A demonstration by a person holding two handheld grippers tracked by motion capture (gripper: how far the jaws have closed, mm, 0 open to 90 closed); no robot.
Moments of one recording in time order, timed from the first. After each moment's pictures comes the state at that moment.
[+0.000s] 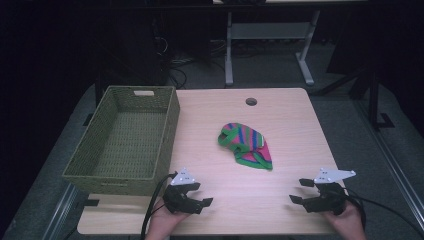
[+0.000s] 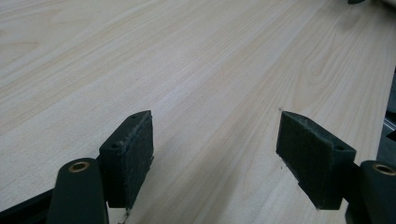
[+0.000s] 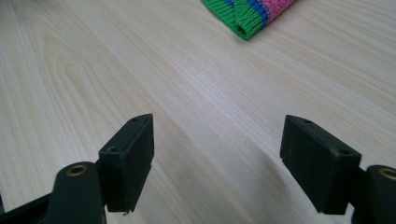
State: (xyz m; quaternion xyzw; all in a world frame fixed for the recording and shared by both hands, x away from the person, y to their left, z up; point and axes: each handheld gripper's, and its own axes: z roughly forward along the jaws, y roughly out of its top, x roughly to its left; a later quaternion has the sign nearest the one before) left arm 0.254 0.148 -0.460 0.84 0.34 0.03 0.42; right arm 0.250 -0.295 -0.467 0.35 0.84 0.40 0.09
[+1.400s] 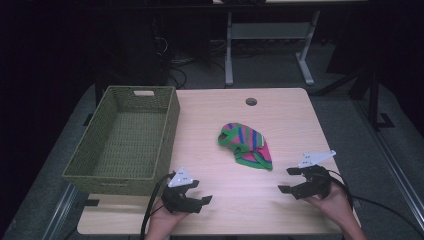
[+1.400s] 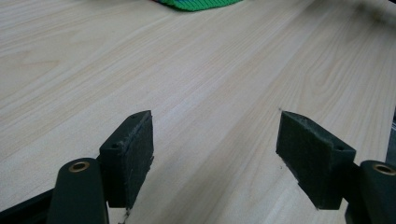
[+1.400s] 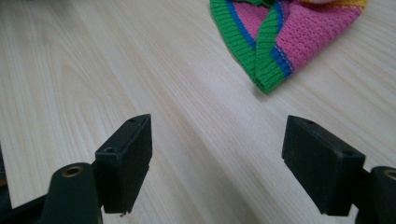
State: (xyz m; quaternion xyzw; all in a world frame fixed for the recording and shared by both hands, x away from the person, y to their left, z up) left arm 0.253 0.151 -0.457 0.84 0.33 0.06 0.43; right arm 0.289 -0.259 -0.439 0.32 0.87 0.37 0.05
